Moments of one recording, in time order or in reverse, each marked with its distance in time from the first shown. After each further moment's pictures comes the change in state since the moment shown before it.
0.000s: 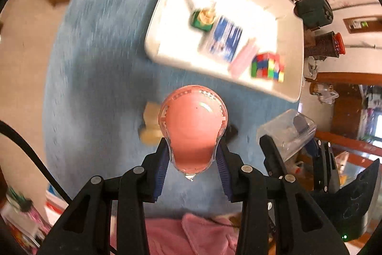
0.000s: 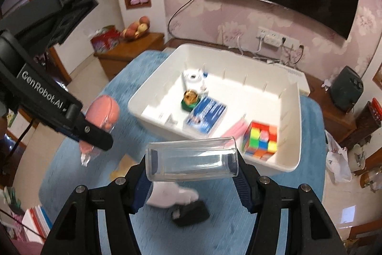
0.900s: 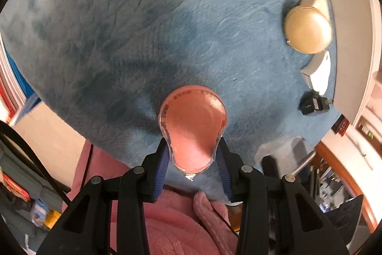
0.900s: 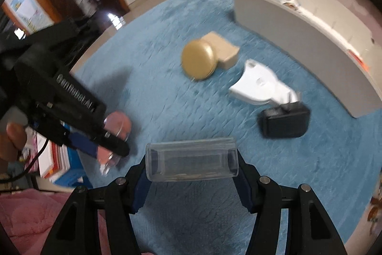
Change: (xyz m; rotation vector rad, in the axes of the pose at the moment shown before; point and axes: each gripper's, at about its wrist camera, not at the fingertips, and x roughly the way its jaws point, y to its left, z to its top) left arm 0.144 0.142 -0.183 -0.701 0.225 -0.197; right arm 0.026 0.078 -0.135 -0.267 0.310 0.298
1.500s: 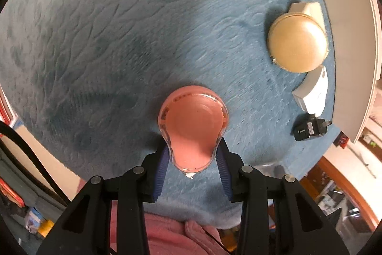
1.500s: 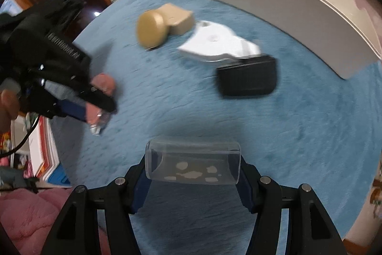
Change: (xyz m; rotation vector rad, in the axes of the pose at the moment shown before) left arm 0.046 -0.062 0.015 -0.037 -0.093 -0.031; right arm 0.020 -0.046 -0.037 0.033 0.072 -0.019
